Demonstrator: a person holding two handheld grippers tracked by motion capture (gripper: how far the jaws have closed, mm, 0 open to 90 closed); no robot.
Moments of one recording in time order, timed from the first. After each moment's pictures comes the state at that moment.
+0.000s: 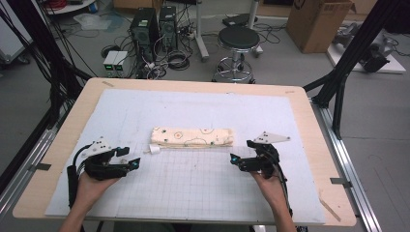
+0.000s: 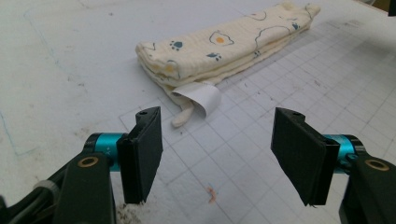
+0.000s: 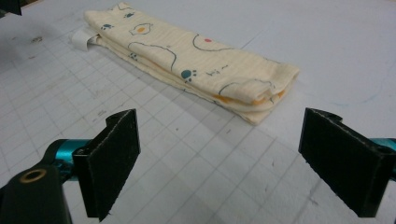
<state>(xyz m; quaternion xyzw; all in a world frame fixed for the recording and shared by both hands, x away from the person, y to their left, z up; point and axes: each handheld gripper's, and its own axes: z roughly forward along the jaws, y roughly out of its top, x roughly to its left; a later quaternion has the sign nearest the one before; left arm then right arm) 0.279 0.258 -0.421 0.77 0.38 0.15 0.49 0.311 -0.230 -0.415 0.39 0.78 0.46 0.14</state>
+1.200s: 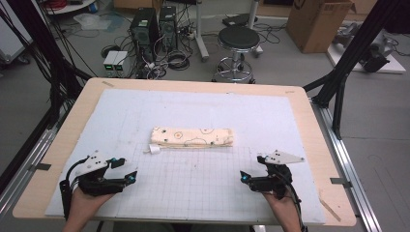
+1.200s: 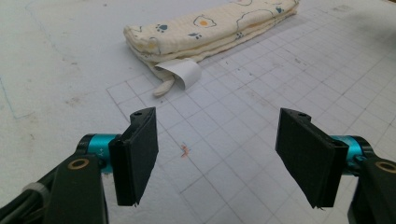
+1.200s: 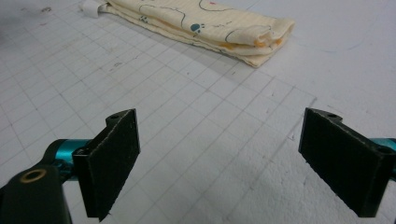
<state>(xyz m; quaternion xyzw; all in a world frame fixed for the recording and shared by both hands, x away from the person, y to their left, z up) 0.241 0.259 -0.422 0.77 0.37 0.17 0.49 0.261 -0.255 -0.424 0.39 0.79 0.45 0.15</state>
